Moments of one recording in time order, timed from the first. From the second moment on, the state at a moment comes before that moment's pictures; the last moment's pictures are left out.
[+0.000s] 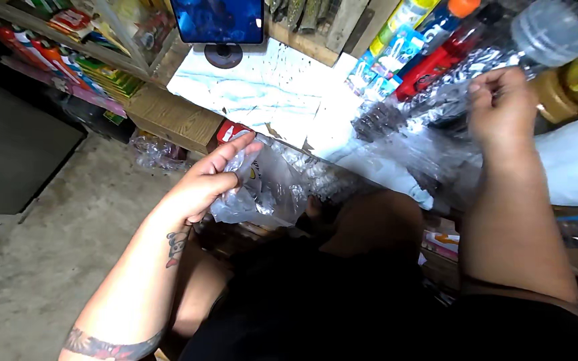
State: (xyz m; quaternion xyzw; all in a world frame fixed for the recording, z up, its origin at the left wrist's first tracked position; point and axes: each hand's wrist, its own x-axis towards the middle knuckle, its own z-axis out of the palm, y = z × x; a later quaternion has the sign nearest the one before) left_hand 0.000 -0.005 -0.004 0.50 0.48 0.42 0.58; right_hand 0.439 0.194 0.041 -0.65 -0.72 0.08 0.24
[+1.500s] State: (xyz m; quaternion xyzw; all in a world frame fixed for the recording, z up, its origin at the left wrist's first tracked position) left_hand 0.002 -0.004 0.000 0.52 0.48 0.41 0.58; right_hand 0.284 0.148 0.008 -0.29 -0.91 0.30 0.07
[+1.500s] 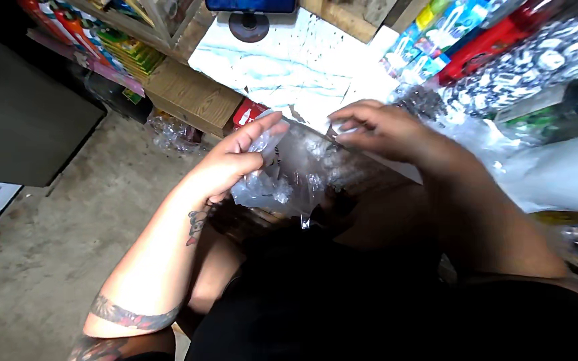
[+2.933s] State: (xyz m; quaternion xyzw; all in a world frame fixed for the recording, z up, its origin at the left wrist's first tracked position) left_hand 0.002 -0.002 -0.004 0.52 0.48 0.40 0.58; right_hand 0.422 0.188 0.052 -0.62 -0.77 0.01 0.16
